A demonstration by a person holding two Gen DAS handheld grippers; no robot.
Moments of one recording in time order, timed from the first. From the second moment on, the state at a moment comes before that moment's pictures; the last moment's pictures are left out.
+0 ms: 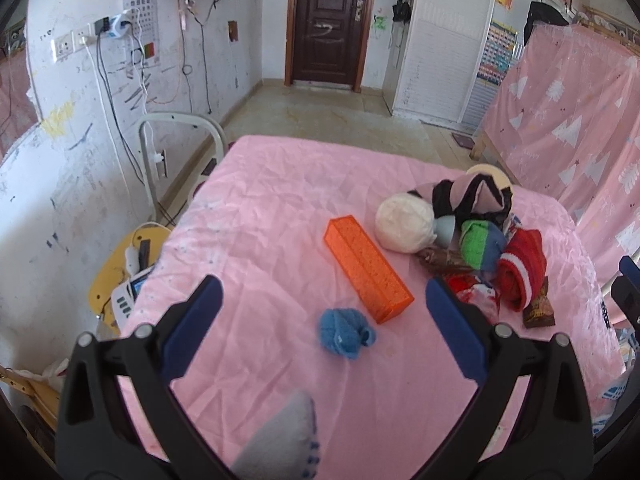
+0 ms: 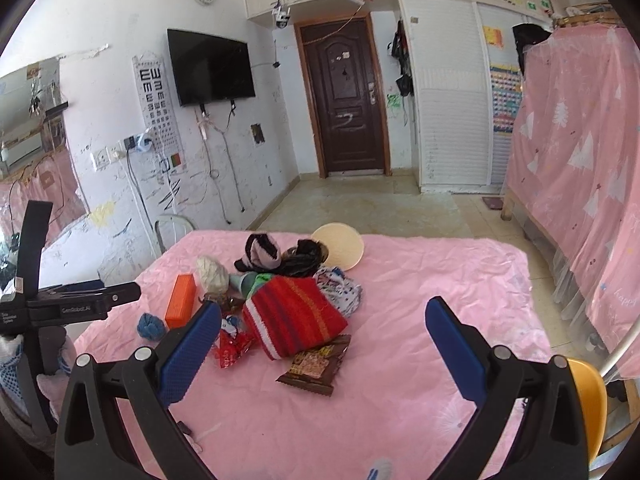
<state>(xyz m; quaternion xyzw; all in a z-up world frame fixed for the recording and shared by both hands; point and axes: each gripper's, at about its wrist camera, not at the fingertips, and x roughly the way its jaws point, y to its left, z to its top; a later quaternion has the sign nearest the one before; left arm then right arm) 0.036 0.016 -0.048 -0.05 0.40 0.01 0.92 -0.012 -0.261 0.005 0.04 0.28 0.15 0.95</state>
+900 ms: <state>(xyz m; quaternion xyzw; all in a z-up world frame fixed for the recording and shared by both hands) 0.051 0.009 -0.093 -0.02 0.46 -0.04 0.89 0.042 -0.242 -0.064 0.01 0.44 0.18 0.88</state>
